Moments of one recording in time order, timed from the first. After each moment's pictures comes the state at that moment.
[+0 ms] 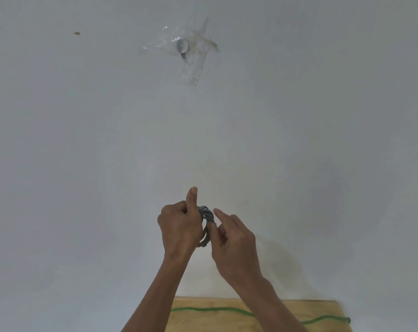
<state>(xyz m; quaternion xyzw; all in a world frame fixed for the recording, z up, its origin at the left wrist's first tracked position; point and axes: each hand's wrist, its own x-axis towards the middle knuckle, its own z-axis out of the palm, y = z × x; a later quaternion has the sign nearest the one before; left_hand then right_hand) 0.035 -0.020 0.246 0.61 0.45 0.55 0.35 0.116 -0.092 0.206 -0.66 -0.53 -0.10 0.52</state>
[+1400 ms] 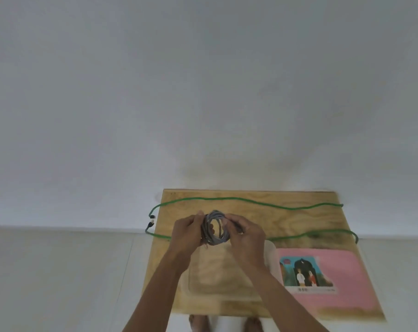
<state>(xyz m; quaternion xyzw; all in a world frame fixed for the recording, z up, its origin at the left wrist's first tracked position) -0.049 -0.086 0.022 0.47 0.57 0.21 0.64 0.069 -0.162 -0.019 -0.74 -0.31 0.22 0.56</state>
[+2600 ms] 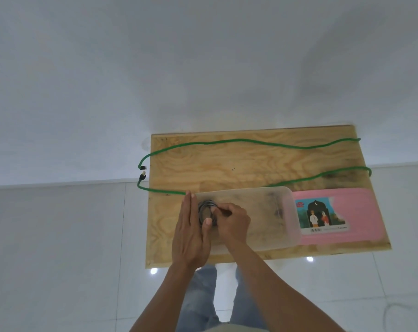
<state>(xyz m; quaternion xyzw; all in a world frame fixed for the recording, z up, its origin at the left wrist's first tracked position) -0.127 -0.134 -0.152 0.80 0.44 0.15 0.37 -0.007 -0.165 -0.149 -0.86 -0.18 0.29 0.38</state>
